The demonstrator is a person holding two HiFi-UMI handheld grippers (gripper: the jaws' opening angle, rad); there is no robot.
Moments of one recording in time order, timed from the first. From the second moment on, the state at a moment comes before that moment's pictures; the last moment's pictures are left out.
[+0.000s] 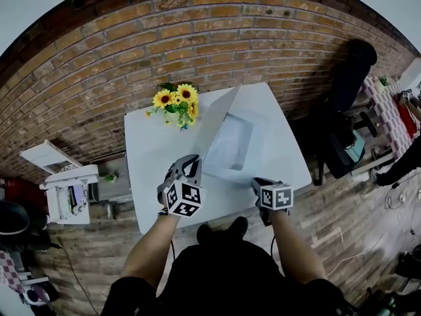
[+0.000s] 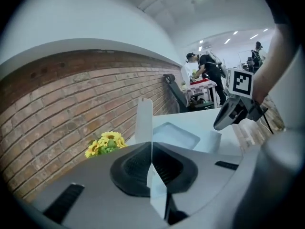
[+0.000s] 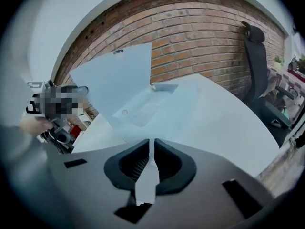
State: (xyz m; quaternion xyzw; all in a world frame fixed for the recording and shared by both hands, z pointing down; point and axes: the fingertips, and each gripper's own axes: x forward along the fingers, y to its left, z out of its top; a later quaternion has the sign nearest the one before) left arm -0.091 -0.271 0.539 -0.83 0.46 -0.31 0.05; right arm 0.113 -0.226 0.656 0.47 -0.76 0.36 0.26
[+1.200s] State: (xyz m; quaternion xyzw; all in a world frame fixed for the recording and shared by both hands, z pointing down) left arm 0.074 -0.223 0.514 -0.89 0.39 -0.23 0.02; right arm 0.215 -0.192 0.665 0.49 -0.76 0.36 0.24
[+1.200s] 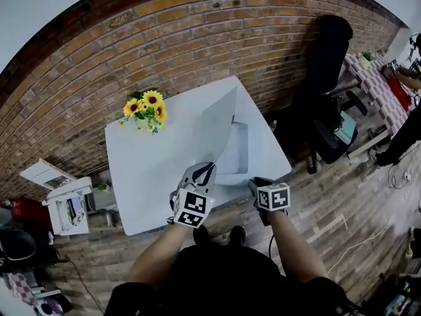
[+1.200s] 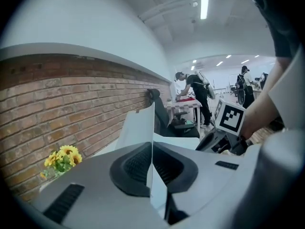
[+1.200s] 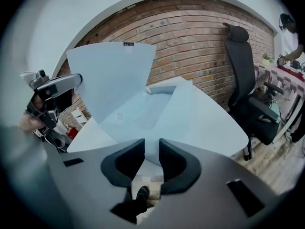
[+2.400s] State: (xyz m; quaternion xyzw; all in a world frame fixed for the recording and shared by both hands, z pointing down) left arm -0.122 -0.247 0.587 -0.79 0.56 -0.25 -0.10; right arm 0.226 -0.192 0.659 0.52 -0.73 0.37 0.25
